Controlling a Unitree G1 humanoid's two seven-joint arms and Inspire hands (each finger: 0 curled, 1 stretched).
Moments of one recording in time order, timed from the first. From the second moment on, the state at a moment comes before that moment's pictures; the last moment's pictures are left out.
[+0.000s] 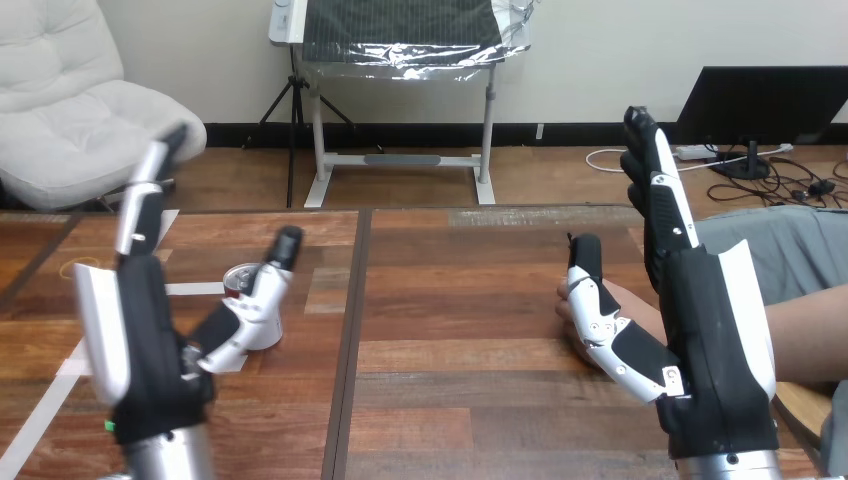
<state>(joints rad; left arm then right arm) 0.13 -0.03 0.15 0.03 0.53 -0.66 0.45 0.39 -0.07 0.15 -0.56 -0.31 -0.22 -0.08</state>
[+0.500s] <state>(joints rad) 0.13 0.13 0.19 -0.06 0.56 -0.48 0.32 0.39 -0.07 0.15 -0.56 -0.31 -0.20 -0.08</state>
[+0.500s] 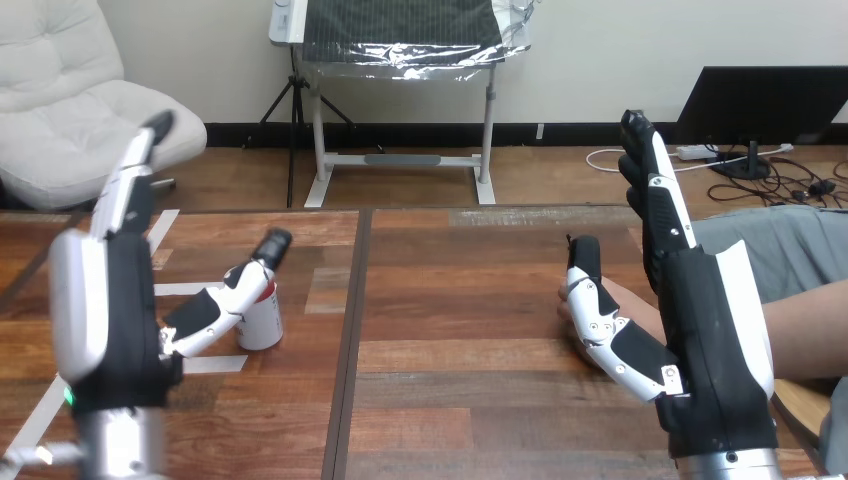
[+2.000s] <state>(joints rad) -0.06 0.68 0.17 -0.14 0.44 -0.08 -0.44 0.36 -0.08 0.13 -0.56 -0.29 -0.20 -0.07</state>
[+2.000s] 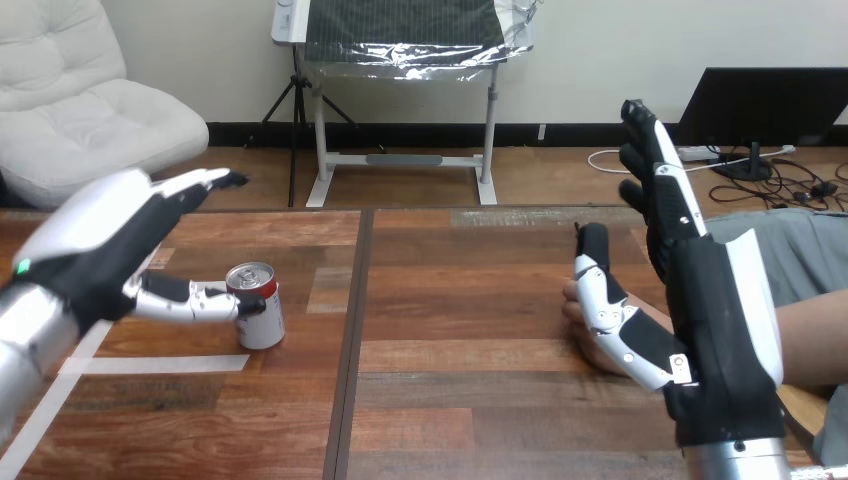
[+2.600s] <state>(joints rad) -0.27 0.75 0.08 0.00 0.45 -0.09 -0.53 0.35 -0.08 0.10 -0.56 -0.27 -0.19 -0.06</state>
